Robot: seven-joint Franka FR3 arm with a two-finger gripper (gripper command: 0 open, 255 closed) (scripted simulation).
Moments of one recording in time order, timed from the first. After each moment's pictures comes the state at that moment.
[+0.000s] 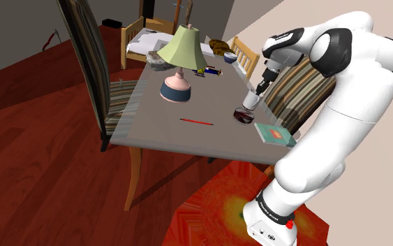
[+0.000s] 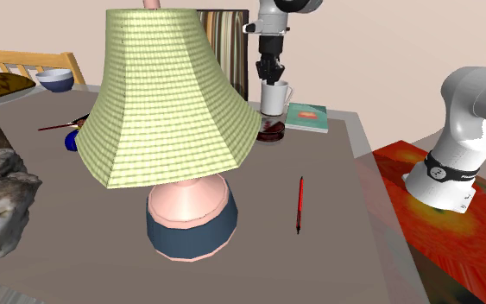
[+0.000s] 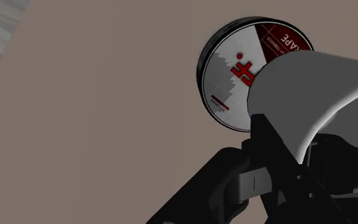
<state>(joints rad) -0.38 0.15 -0.55 -1.88 0.18 1.98 -1.02</state>
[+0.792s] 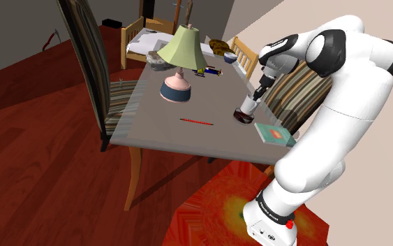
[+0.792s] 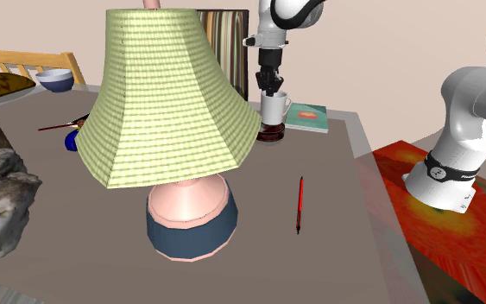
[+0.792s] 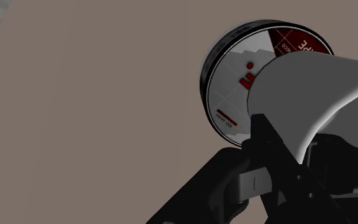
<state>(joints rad) -0.38 0.18 -0.54 -1.94 0.21 2.06 -1.04</state>
